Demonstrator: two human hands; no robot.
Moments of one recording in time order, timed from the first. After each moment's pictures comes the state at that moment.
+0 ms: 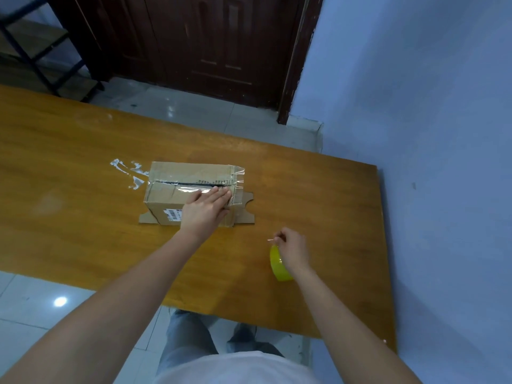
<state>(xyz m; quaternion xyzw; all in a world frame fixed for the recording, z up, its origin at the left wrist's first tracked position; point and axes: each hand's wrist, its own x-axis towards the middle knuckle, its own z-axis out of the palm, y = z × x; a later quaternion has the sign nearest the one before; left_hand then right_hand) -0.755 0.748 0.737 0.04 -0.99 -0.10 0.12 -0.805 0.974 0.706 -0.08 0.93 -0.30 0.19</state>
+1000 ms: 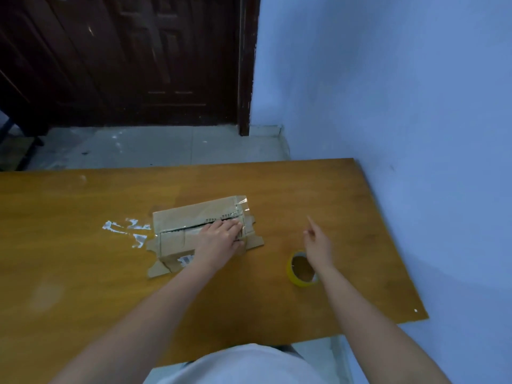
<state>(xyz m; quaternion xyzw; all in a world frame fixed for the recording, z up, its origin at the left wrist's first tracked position) -0.772 0.692 0.755 -0.11 -0.99 -0.10 0.05 -0.813 0.946 0.707 0.12 0.89 -0.44 0.06</state>
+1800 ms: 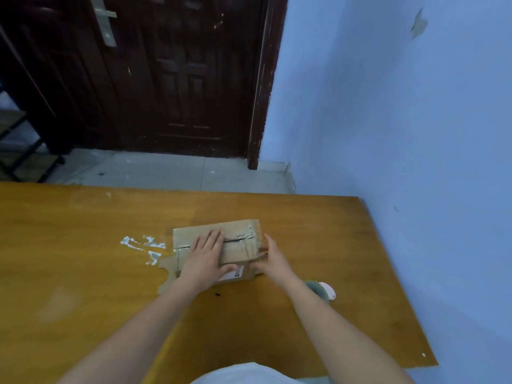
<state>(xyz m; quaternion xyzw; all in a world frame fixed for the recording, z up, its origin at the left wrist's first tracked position) -0.763 0.636 0.745 -0.01 -0.99 -0.10 -0.06 -0.818 0.830 0.731 -0.03 0.87 -0.43 0.23</state>
